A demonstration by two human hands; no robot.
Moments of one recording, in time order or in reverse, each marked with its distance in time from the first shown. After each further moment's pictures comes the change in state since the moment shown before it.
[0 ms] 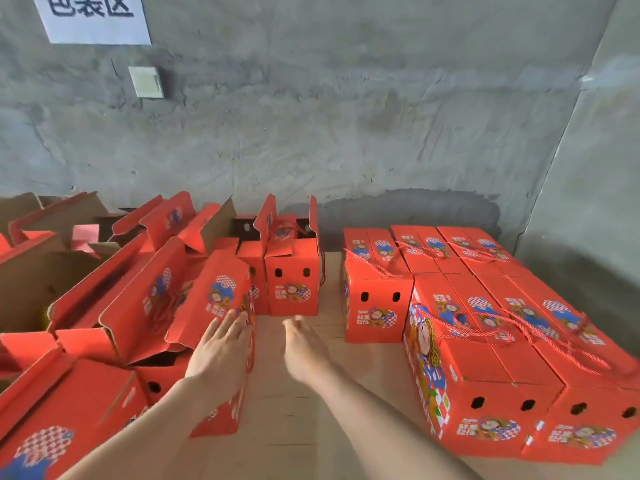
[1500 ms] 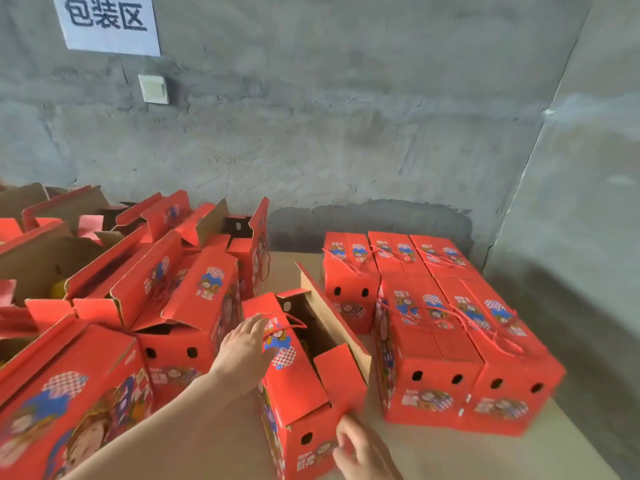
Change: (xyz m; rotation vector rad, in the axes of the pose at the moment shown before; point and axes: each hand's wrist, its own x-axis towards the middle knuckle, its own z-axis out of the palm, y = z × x) left_hand -0.051 0.072 -0.030 -0.528 0.084 -0.021; right_hand -0.214 0.096 -0.003 0.164 0.106 0.113
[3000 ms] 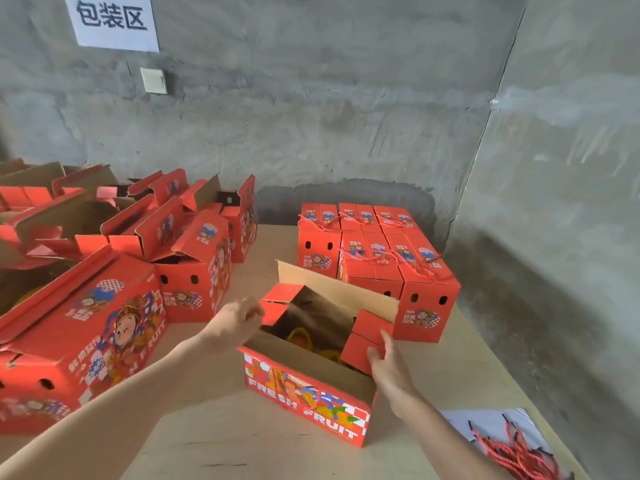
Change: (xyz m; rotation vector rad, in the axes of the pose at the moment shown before) left_hand -0.151 0.062 -0.001 -0.227 -0.073 0.014; right_hand -0.144 0.025 -0.091 0.411 0.200 0.328
